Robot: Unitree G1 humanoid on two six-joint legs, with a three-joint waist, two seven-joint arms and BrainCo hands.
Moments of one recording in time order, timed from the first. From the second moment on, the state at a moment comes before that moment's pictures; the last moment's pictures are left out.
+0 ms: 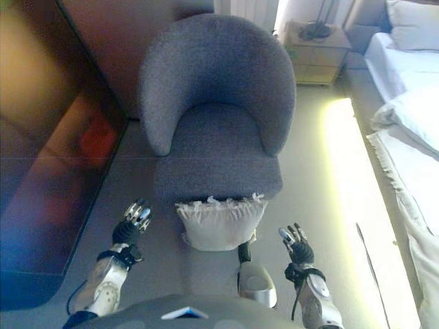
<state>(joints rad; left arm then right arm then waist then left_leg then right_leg) 0.26 0.29 -0.10 0.32 -0.72 -0.15 -0.10 0.33 -0.27 0.09 0.42 0.70 -0.08 0.02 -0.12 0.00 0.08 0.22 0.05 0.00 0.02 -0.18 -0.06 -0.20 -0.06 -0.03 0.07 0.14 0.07</state>
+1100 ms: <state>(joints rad) 0.27 0.26 -0.12 0.27 -0.77 -0.15 -0.03 0.34 -0.34 0.11 0.45 0.65 -0.08 0.09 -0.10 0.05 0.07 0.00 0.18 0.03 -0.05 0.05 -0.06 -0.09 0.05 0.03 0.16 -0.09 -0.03</state>
